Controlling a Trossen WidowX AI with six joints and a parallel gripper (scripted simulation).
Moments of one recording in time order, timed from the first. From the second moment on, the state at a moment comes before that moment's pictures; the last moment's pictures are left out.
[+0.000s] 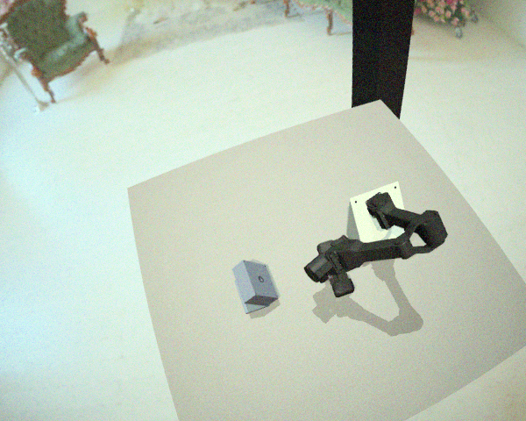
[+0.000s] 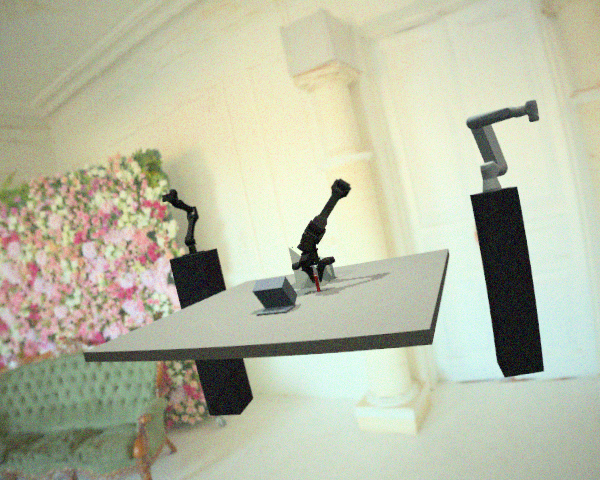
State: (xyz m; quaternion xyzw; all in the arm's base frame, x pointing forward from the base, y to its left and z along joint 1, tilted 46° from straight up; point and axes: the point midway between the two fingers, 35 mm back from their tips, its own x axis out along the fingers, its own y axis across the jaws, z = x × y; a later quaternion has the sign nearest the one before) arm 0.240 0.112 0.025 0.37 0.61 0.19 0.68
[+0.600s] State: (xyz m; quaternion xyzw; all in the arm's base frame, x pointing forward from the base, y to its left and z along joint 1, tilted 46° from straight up) arm 0.236 0.099 0.030 0.36 0.62 0.18 0.67
